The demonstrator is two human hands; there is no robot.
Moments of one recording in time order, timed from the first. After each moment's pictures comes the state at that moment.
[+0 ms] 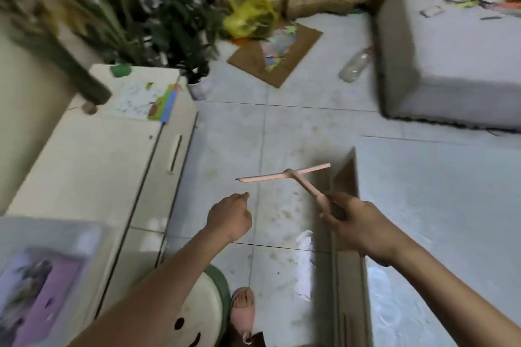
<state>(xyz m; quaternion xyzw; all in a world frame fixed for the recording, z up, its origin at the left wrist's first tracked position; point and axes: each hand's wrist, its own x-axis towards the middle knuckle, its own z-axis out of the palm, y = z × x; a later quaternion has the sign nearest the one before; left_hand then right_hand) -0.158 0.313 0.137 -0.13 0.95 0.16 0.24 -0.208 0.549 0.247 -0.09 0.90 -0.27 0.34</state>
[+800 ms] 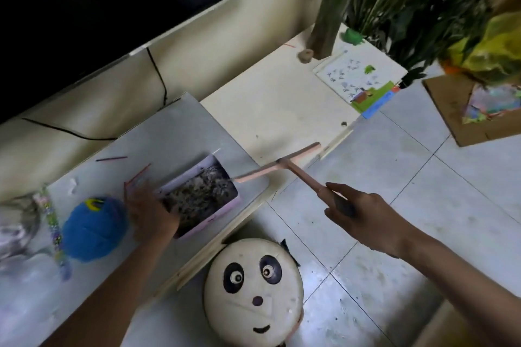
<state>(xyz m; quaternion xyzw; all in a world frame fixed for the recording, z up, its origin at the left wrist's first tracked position) 0.191 -0.028 0.071 -0.72 0.66 0.22 0.00 -0.129 0.139 0.192 -0.47 0.78 -0.13 0.40</state>
